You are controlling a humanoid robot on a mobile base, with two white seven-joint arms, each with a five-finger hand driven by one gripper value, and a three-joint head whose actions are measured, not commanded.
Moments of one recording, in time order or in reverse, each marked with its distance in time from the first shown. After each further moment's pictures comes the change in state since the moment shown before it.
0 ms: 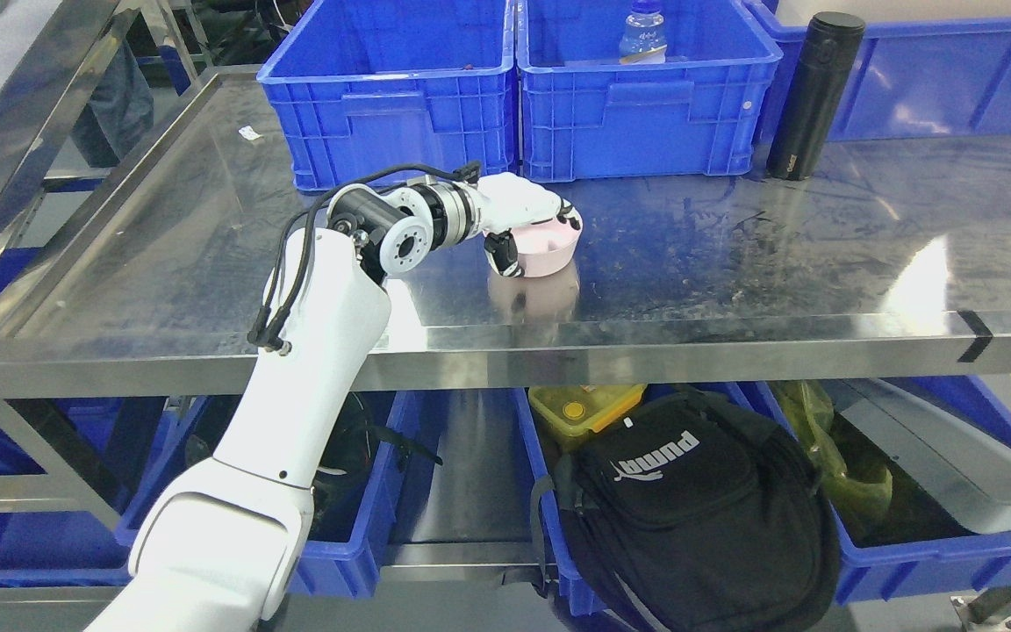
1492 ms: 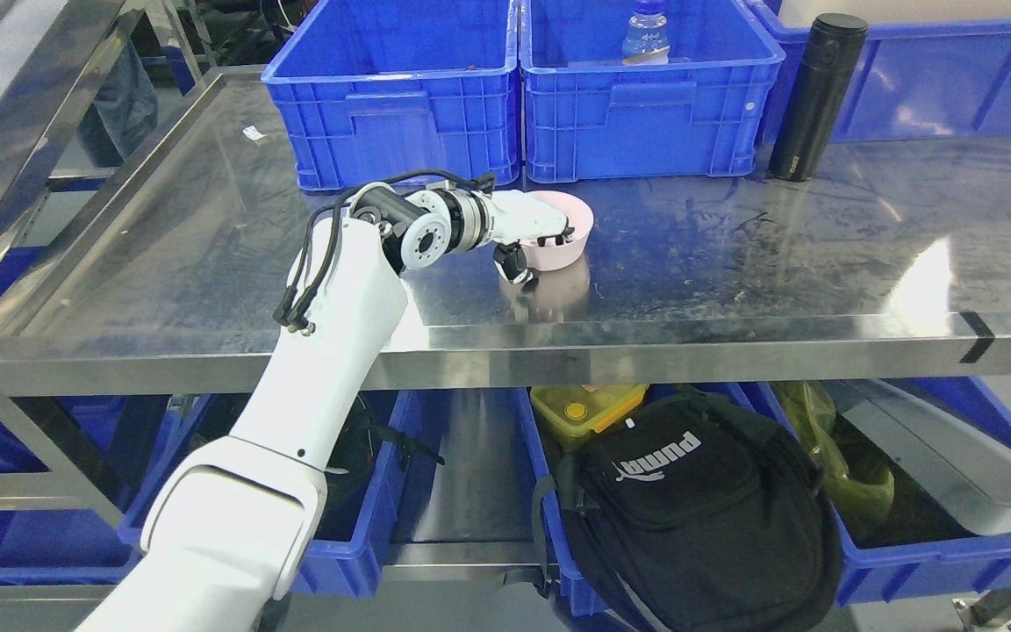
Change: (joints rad) left arm -0.052 -0.027 -0.026 0.149 -0.011 -0.049 -0.035; right arm 0.000 0.000 0.000 0.000 0.000 0.000 0.000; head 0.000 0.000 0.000
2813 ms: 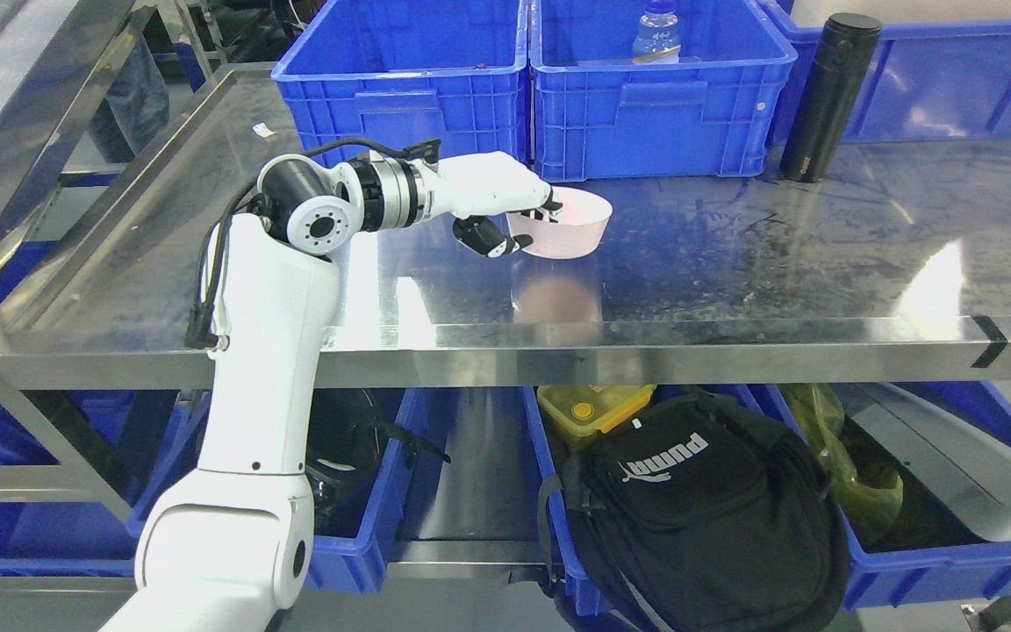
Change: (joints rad) left arm 0.071 -0.002 0.347 -0.262 0.170 -0.366 -0.199; right arm 0.000 0.000 0.000 0.000 0.000 0.000 0.001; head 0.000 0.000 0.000
